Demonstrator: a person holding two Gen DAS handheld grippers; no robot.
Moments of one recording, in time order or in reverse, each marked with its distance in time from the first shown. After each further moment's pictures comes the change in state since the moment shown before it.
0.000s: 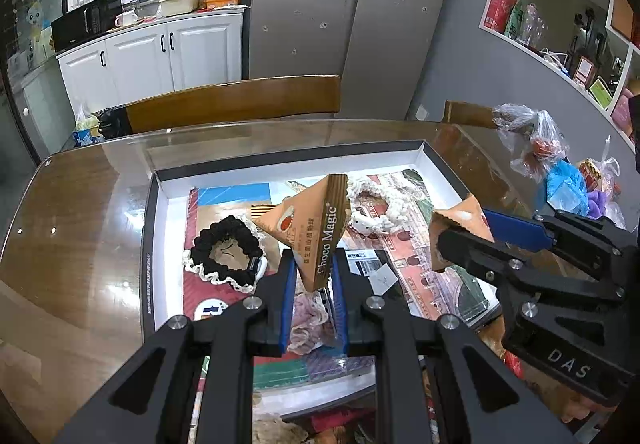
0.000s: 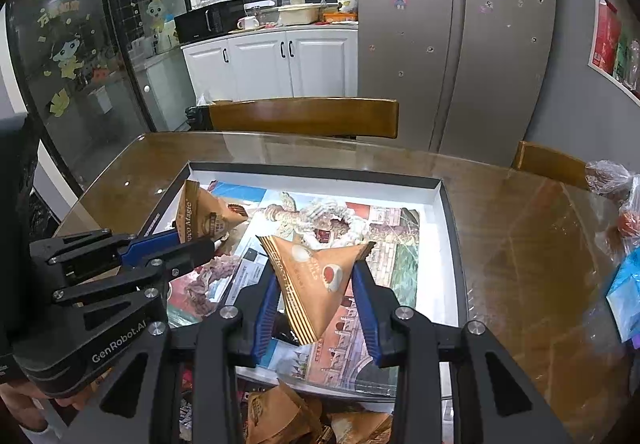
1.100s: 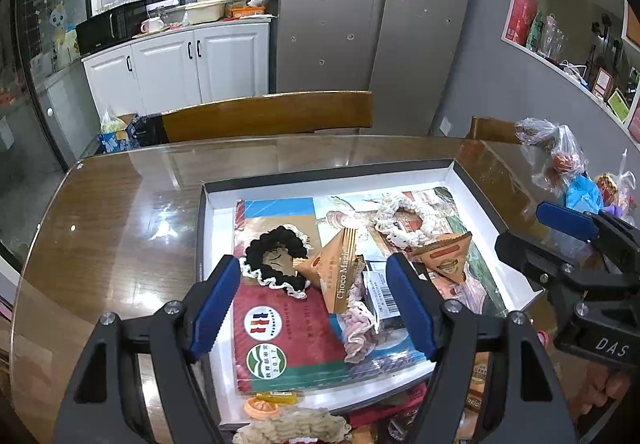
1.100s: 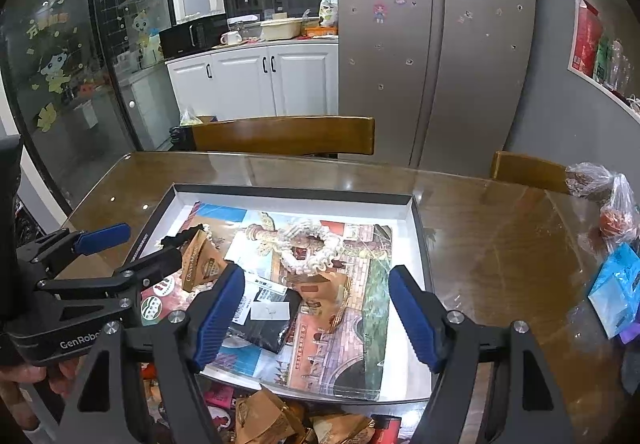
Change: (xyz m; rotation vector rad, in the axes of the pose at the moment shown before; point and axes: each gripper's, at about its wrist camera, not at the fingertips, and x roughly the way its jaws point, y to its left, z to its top) left arm -0.027 0.023 0.006 -0.025 -0.041 0.090; right arm -0.023 -0.006 0.008 0.029 -0.052 -0.064
